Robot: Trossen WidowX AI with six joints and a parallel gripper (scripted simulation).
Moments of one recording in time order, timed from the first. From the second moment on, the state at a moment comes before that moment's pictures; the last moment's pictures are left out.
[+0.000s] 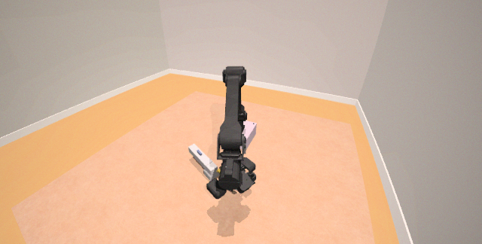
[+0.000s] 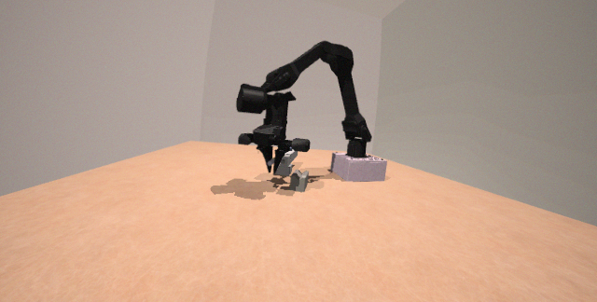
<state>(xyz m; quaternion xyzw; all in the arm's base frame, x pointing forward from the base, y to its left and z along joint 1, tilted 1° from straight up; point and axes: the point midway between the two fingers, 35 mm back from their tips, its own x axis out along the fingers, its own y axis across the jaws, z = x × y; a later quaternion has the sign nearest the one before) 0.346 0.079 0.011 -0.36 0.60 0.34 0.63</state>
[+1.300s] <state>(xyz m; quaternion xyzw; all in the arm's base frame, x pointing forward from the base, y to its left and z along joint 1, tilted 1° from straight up) 0.346 0.079 0.025 -0.36 0.60 0.34 0.63</state>
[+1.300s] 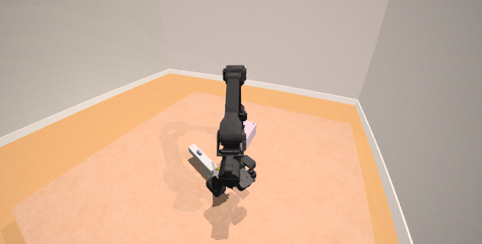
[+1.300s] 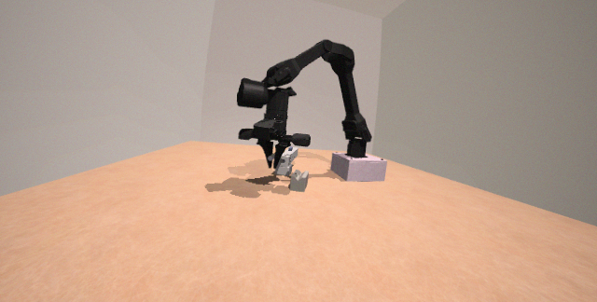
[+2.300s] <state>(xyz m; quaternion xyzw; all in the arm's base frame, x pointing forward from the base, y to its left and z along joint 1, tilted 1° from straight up) 0.307 0.114 0.020 -0.36 0.60 0.35 0.62</state>
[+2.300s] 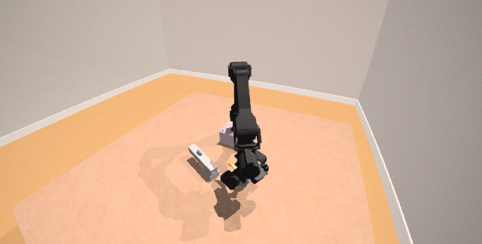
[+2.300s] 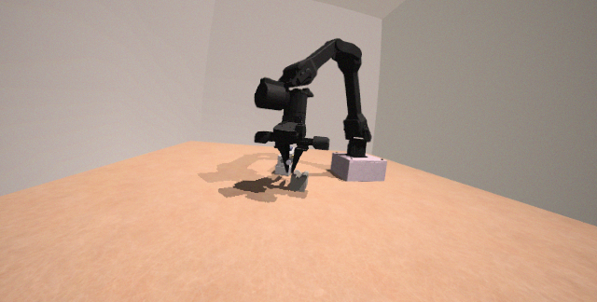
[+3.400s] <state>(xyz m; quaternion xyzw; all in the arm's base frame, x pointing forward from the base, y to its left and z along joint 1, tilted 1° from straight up) 0.291 0.131 -0.003 -0.36 0.60 0.35 0.63</state>
